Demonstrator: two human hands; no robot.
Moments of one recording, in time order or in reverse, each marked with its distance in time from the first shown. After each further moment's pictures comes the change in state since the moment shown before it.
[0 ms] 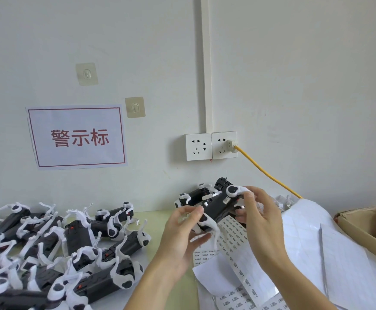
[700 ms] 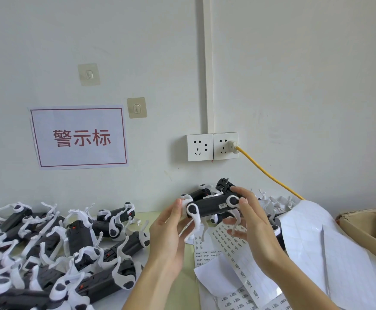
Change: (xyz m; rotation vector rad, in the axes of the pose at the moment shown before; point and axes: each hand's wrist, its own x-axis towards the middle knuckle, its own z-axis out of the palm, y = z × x) left_hand 0.007 0.000 -0.011 -0.157 0.192 0.131; right_hand -0.003 0.000 -0.001 0.037 -0.333 0.116
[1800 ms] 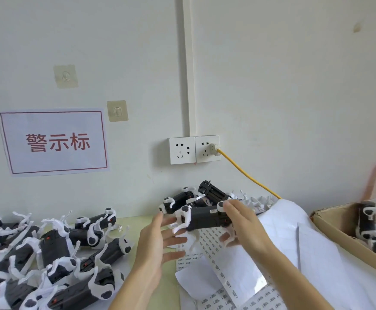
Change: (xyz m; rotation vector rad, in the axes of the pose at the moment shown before) left_hand -0.010 0.003 0.004 0.374 0.037 -0.156; right_hand 0.007 -0.007 -0.027 -0.261 0.001 0.167
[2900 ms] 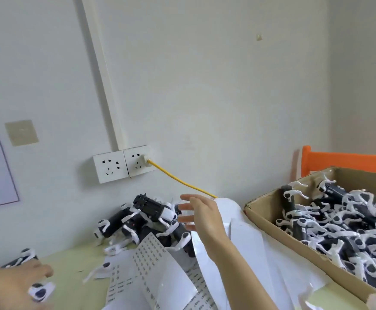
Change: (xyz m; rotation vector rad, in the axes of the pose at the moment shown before) left_hand 0.091 0.041 -0.102 1.957 -0.282 0.229; right_hand 0.006 -0.010 -0.072 0.280 0.241 0.107
